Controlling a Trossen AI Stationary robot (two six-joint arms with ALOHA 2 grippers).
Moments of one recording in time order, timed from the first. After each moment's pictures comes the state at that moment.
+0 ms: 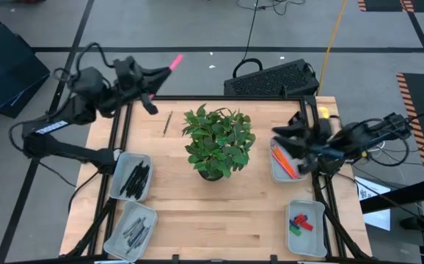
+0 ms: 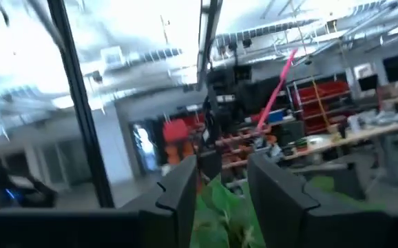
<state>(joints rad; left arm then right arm) 0.23 1.07 1.39 -0.11 -0.19 -0.04 0.40 0.86 0.87 0.39 0.47 0.11</state>
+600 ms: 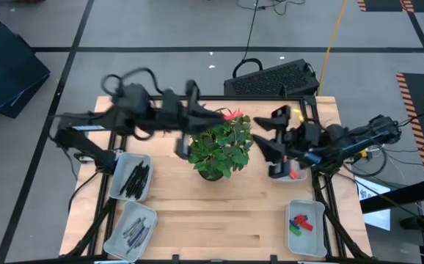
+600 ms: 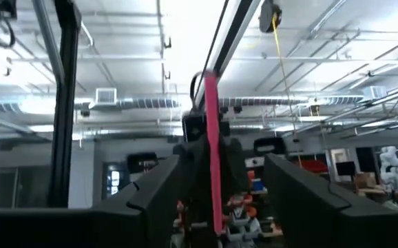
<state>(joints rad) -0.07 1.52 1.80 0.02 0.07 0.07 0.37 1.24 1.15 0.76 0.44 -0.22</state>
